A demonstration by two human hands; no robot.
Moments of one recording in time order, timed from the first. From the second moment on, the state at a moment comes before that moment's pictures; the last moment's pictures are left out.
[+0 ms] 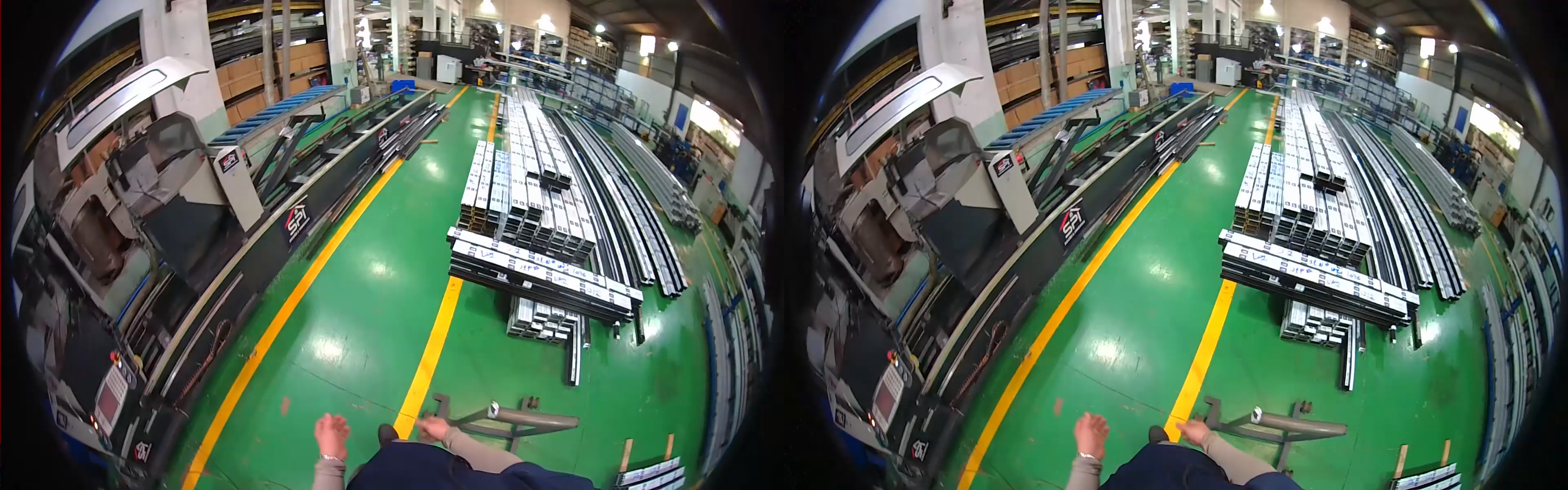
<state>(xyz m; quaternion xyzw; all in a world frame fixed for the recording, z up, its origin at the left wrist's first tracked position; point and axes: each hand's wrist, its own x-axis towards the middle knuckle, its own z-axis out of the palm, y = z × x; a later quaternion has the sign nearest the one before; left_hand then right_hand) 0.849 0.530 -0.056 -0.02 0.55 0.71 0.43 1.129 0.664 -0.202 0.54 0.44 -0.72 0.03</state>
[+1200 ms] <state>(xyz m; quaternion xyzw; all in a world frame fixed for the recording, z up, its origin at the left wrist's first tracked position) 0.649 1.603 -0.025 0.36 0.54 0.41 0.64 0.967 1.468 -0.278 0.76 0.43 -0.48 -0.05</state>
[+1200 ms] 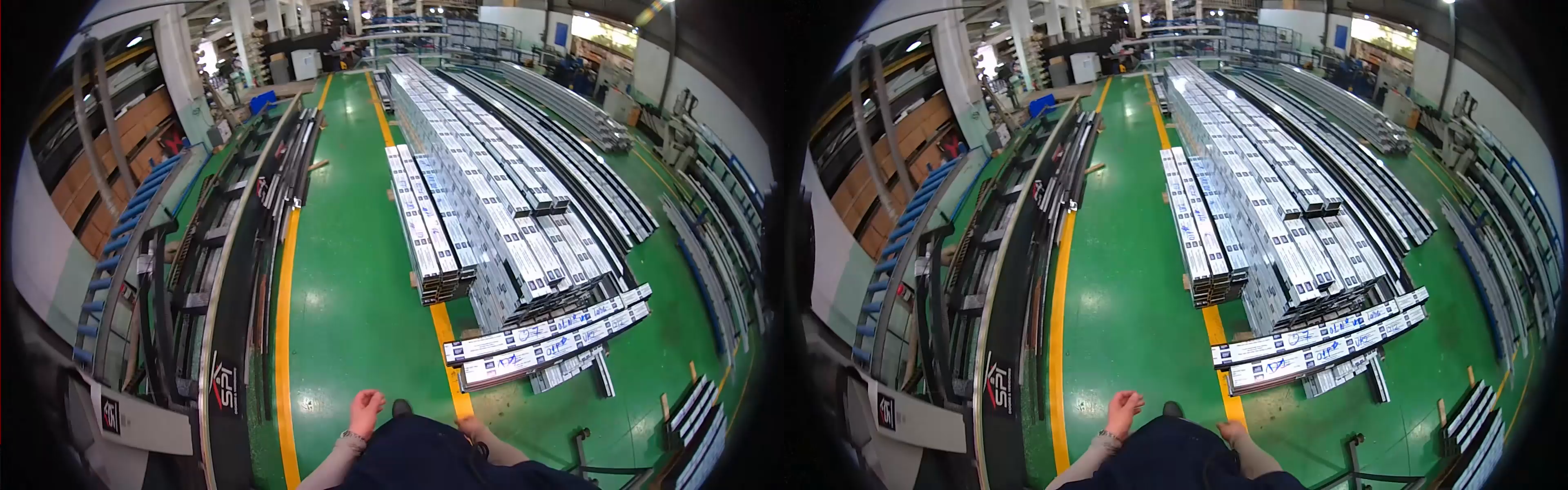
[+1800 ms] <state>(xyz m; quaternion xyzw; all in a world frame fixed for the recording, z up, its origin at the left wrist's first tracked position) 0.658 2.065 -0.048 0.36 0.59 0.42 0.59 1.071 2.027 -0.055 0.53 0.01 -0.58 -0.62</state>
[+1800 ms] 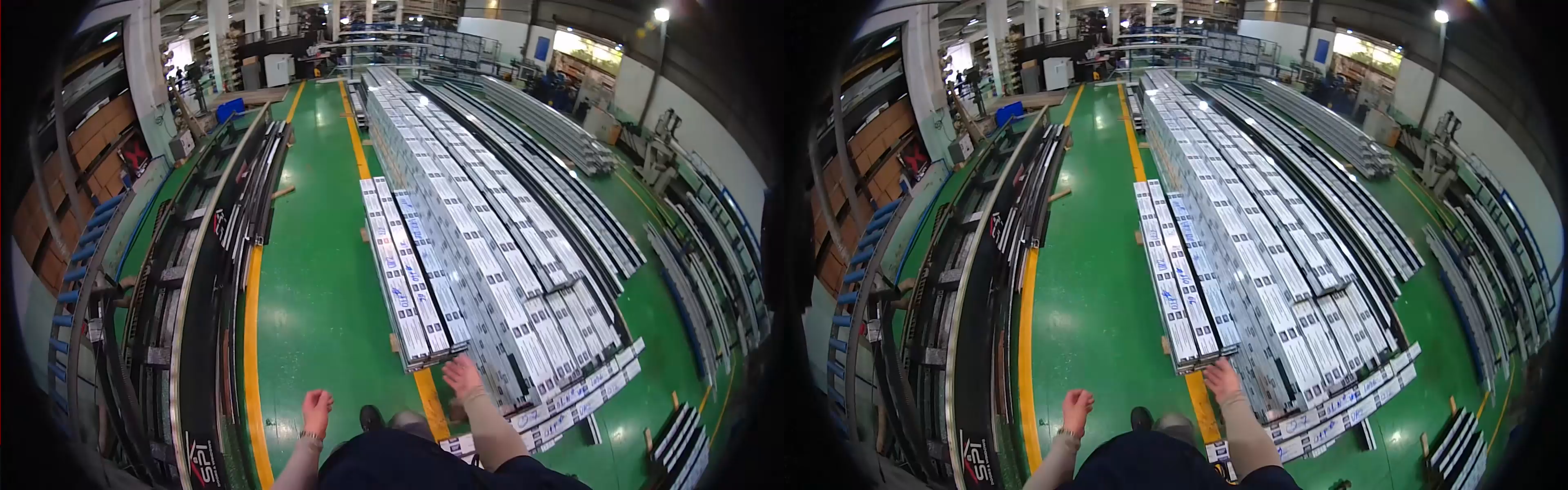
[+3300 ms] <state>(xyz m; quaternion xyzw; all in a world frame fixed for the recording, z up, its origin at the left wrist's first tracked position) 1.023 2.273 -0.041 0.11 0.52 0.14 0.83 1.172 2.239 -0.058 0.36 -0.29 -0.70 -0.55</state>
